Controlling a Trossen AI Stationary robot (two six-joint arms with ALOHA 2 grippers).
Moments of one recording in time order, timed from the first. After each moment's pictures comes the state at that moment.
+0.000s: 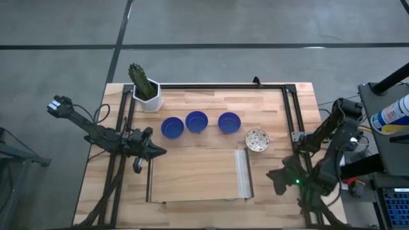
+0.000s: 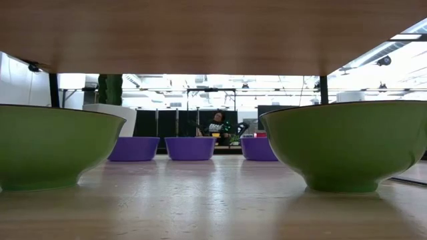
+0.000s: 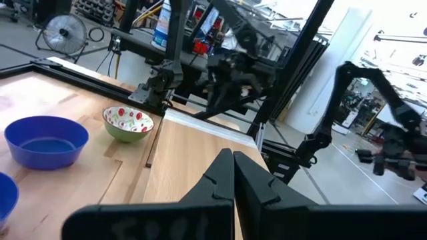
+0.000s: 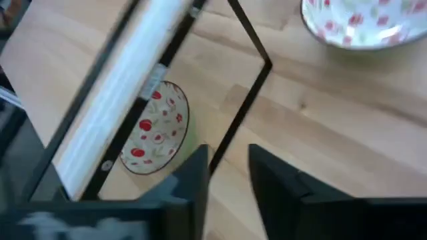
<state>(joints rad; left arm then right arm) -0.55 0.60 0.39 0.24 -0.46 -0.44 1.13 1.31 0.88 -0.99 0.82 2.23</state>
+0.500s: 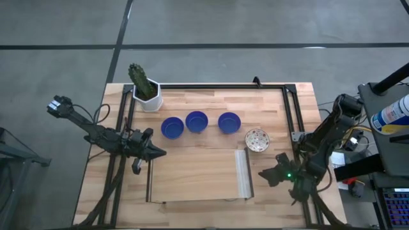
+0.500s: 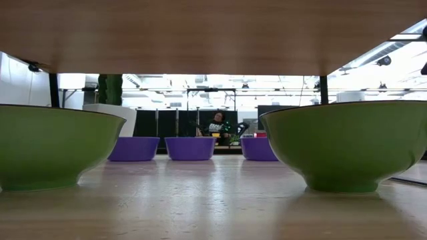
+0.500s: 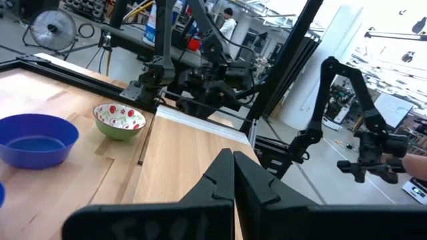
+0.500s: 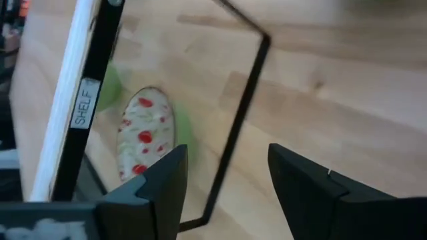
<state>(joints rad) -0.55 0.60 0.39 0.24 -0.43 -0.44 1.04 1.22 0.57 -0.49 0.81 2.17</state>
